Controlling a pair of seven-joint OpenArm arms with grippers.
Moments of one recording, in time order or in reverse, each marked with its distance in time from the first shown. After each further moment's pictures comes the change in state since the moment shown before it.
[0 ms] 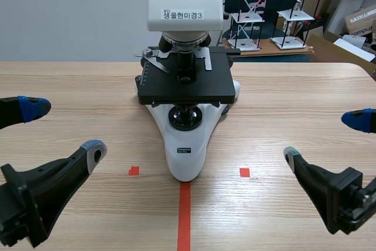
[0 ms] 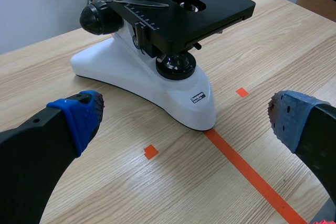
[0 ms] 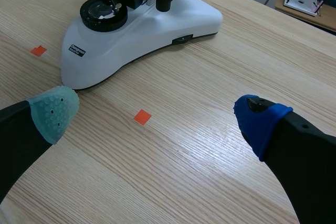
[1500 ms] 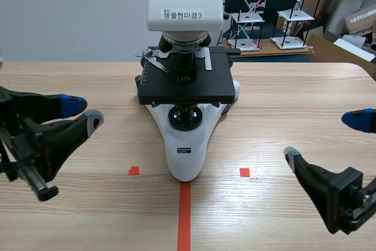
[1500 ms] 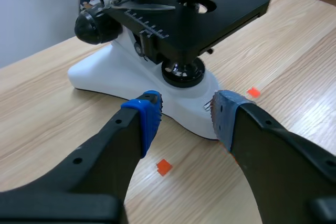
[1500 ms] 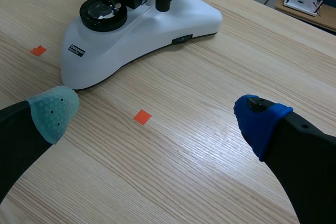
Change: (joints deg) left arm -16.2 -1.7 6.4 -8.7 0.2 -2.4 5.1; right arm 0.0 0.0 0.0 0.0 0.0 0.0 0.0
